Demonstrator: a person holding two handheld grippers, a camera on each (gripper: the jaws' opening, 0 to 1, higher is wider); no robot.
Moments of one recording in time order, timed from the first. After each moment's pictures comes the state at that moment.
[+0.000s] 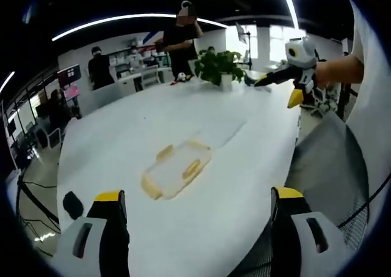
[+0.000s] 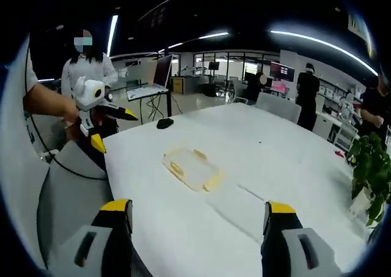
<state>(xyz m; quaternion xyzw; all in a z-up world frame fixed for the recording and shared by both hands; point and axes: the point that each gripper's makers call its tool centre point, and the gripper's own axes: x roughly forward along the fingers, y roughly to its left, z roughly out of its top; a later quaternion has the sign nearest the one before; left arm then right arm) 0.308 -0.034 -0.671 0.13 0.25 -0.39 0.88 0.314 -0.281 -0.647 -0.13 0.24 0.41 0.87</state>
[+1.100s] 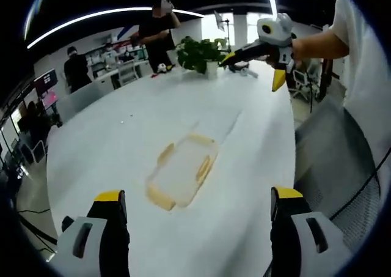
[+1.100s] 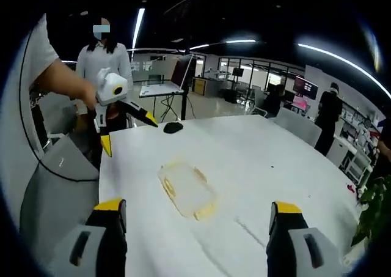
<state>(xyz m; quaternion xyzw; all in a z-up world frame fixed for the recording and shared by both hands) 0.363 -0.031 -0.691 0.18 0.27 -0.46 0.83 0.384 -0.236 -0.639 -0.19 0.21 0.46 0.84</state>
